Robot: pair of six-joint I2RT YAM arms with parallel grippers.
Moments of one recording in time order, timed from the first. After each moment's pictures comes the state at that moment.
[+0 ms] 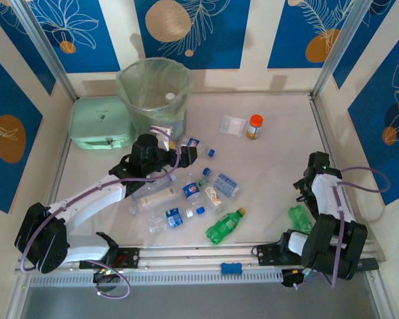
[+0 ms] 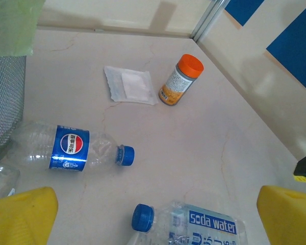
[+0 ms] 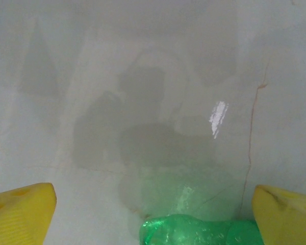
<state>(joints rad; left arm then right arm) -0.64 1.26 0.81 0.09 0.13 -0.43 -0.32 1.16 0.69 -0.95 0.26 0.87</state>
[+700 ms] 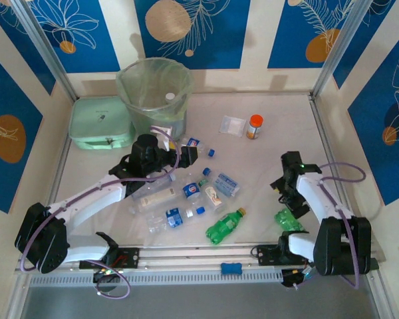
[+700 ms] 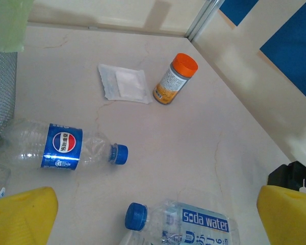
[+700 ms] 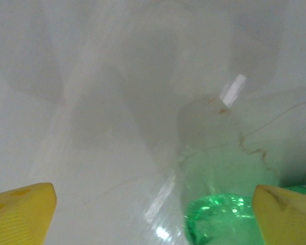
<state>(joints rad) -0.64 1.26 0.81 0.09 0.15 -0.45 0.07 1.21 0.70 -1.01 0.14 1.12</state>
